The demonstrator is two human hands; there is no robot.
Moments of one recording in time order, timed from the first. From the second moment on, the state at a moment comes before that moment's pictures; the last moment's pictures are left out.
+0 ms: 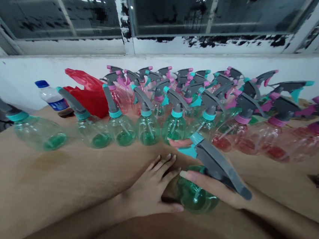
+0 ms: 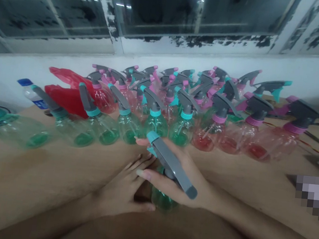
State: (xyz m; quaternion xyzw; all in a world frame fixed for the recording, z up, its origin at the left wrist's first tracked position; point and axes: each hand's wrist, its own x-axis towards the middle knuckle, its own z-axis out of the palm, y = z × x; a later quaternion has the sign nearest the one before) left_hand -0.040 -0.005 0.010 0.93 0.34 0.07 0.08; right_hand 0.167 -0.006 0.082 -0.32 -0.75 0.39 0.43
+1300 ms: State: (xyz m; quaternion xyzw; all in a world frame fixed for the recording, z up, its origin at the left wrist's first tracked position) left_hand -0.040 -0.004 0.009 0.93 0.33 0.10 0.09; right_hand 0.166 -0.005 0.072 -0.29 -0.72 0.45 0.43
